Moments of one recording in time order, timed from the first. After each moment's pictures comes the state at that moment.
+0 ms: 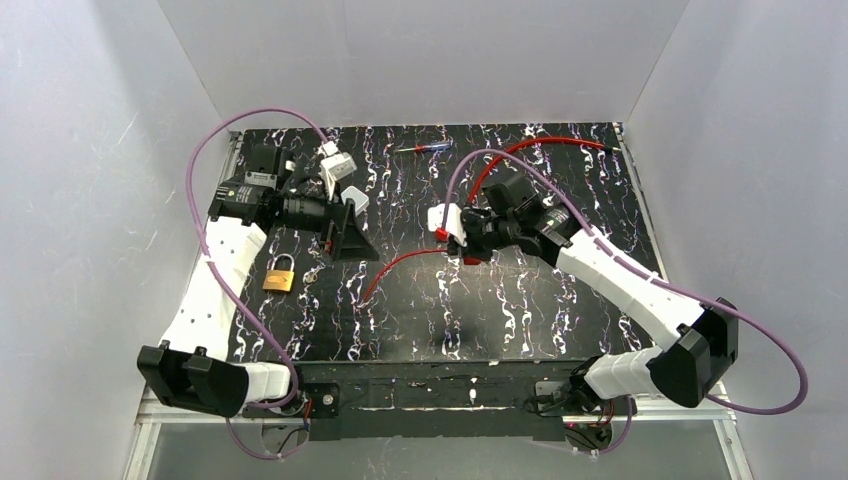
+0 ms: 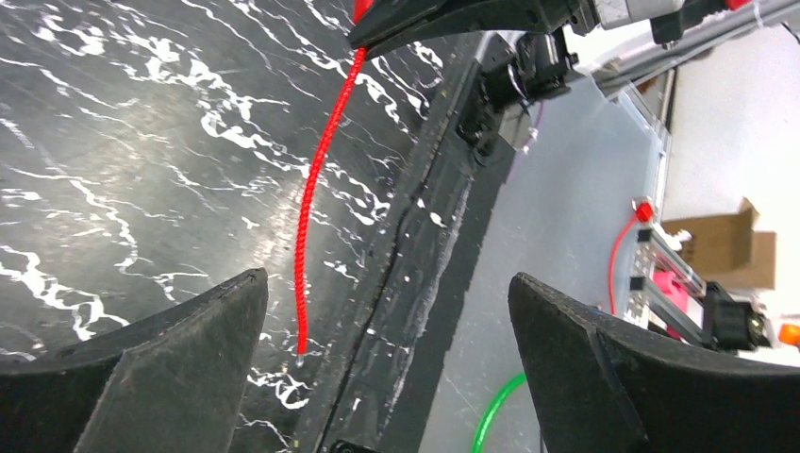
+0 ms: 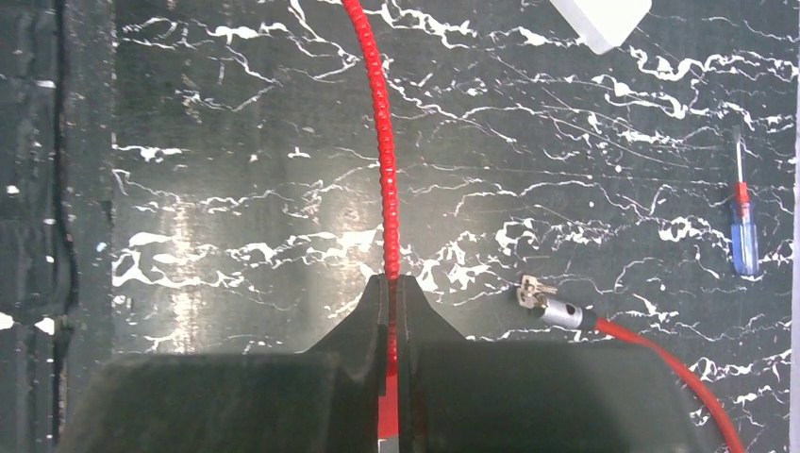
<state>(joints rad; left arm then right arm) -0.17 1.29 1.43 -1.15 1.04 0.30 0.72 1.34 1.24 -0.66 -0.51 -0.81</state>
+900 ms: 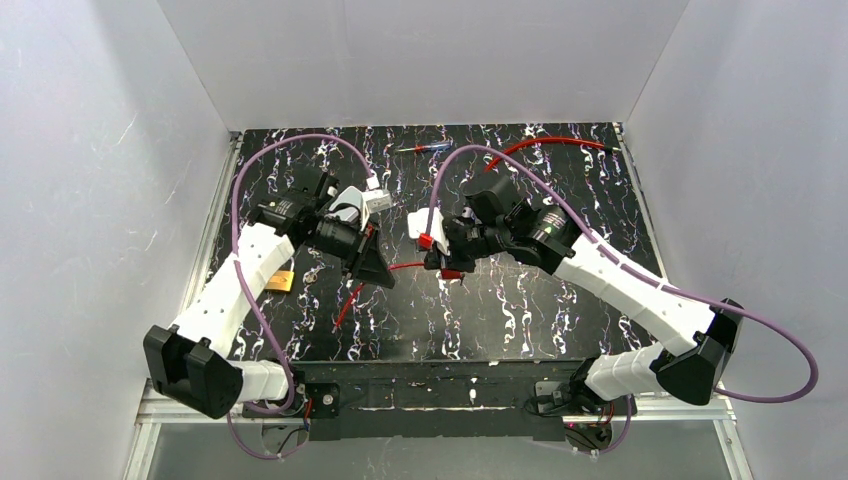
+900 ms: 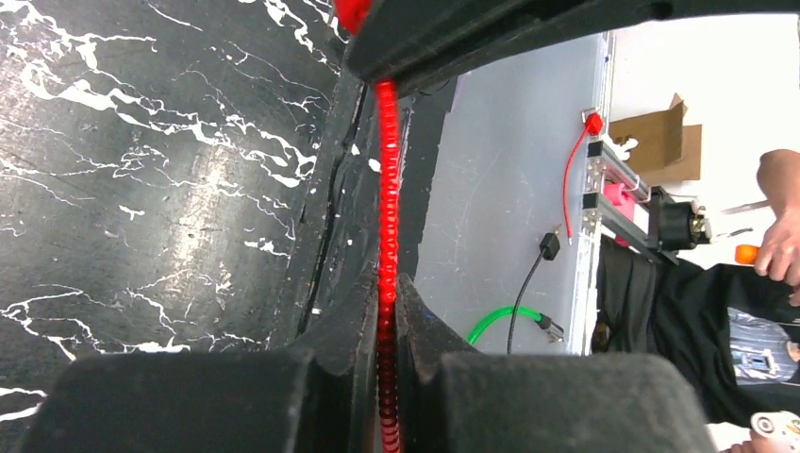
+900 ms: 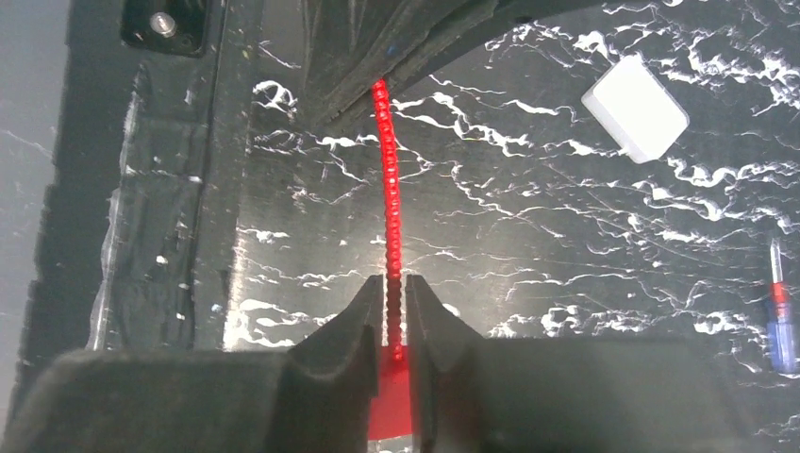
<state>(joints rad) -0.38 1.31 1.26 -1.13 1.07 0.32 0.92 1.33 1.39 -0.72 -0.52 -0.64</state>
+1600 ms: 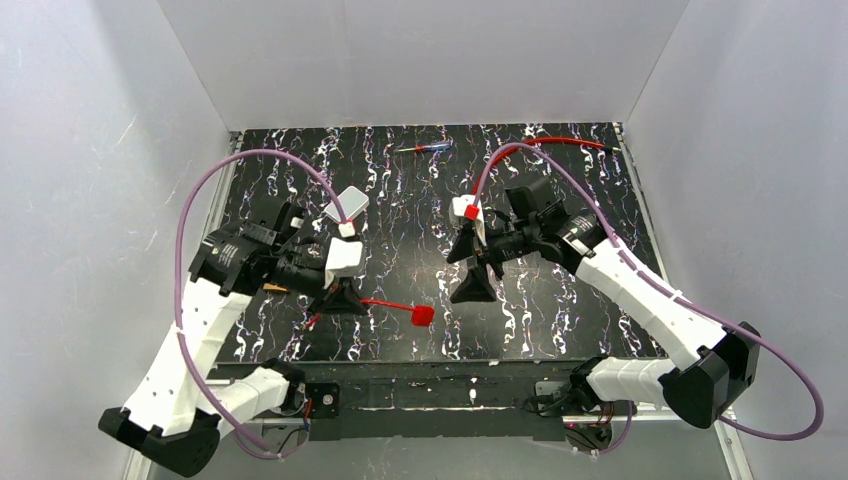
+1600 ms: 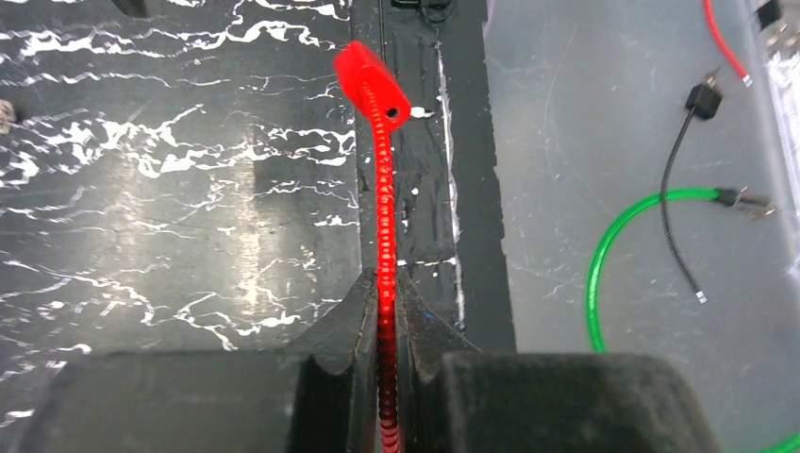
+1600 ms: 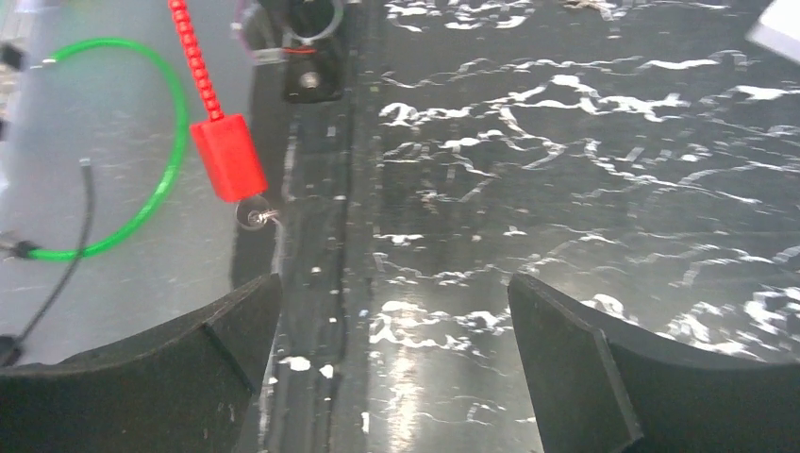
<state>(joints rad) -0.42 1.02 1.32 -1.41 1.00 0.84 0.68 1.22 1.19 -0.68 -0.88 -0.42</state>
